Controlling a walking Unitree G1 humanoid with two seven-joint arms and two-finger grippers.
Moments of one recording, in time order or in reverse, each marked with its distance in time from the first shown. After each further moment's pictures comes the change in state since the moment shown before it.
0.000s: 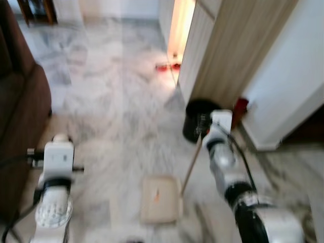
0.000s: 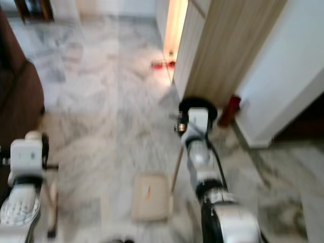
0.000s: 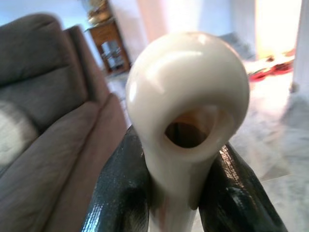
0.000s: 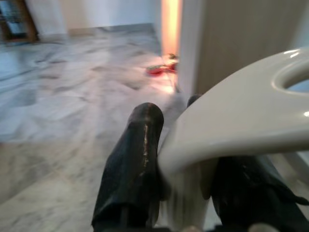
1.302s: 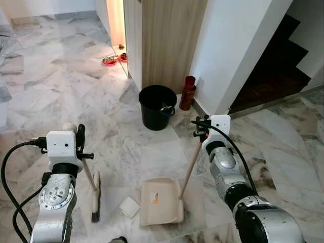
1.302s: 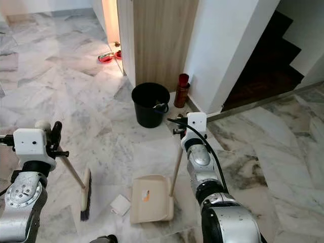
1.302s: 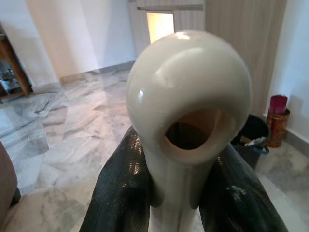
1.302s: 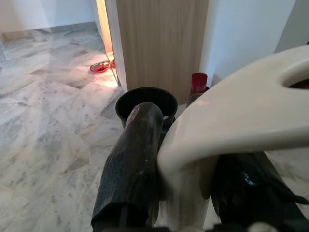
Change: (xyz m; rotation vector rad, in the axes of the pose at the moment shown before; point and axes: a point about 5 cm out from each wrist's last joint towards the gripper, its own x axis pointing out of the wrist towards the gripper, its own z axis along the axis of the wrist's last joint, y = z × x) left arm 0.026 -0.004 0.005 -0.155 -0.062 -0.130; right arm -0.003 0.006 -0.003 -0.025 -0.020 0.041
